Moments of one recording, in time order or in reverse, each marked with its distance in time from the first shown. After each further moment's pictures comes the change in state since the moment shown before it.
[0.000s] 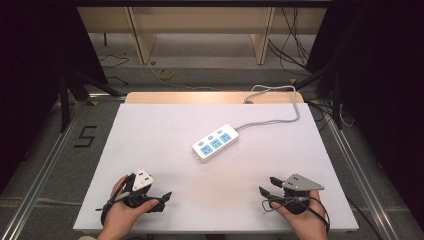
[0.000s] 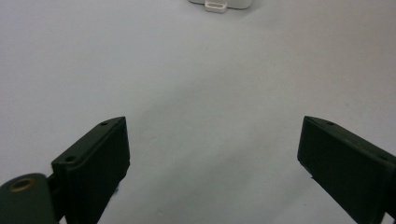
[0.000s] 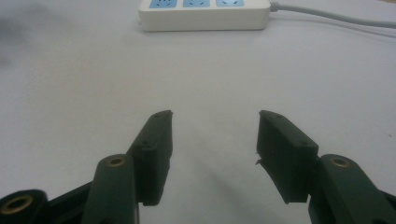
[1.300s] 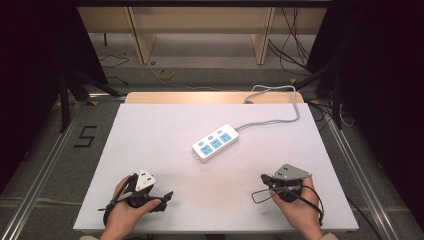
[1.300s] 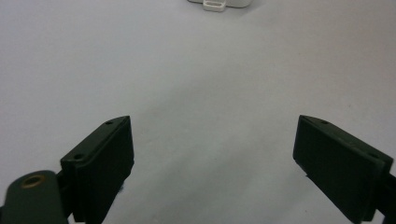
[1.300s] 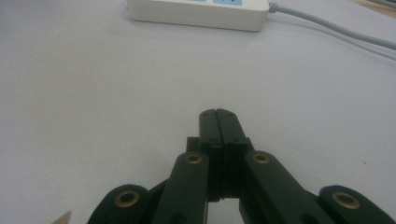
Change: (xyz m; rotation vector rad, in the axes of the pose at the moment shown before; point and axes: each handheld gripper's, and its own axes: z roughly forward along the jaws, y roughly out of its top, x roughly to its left) left arm -0.004 0.001 0.005 0.004 0.005 0.007; right arm 0.002 0.032 0.011 0.107 -0.054 -0.100
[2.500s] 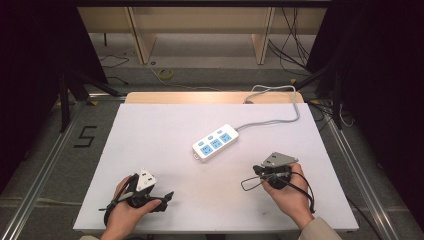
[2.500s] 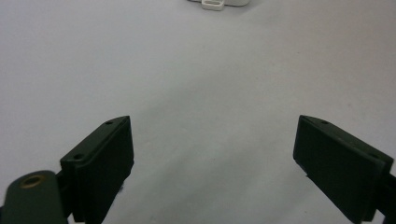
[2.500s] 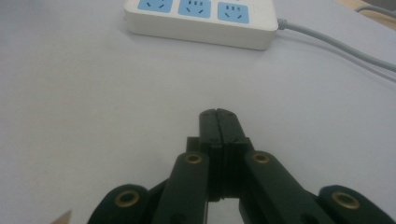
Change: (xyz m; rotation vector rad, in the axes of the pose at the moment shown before) left arm -0.001 0.000 0.002 0.001 -0.001 0.004; right arm -0.002 0.032 0.021 0.045 0.013 -0.040
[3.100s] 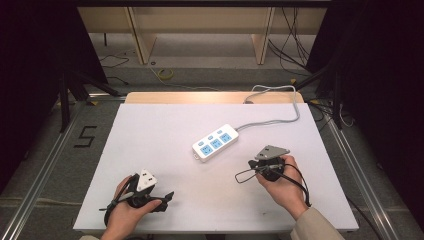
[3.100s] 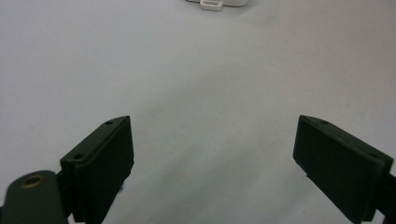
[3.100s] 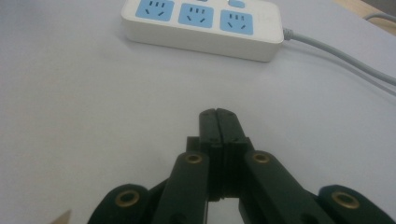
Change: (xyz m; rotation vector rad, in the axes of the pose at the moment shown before) left arm -0.001 0.000 0.000 0.002 -0.001 0.005; right arm -0.004 0.019 0.014 0.029 0.013 -0.027
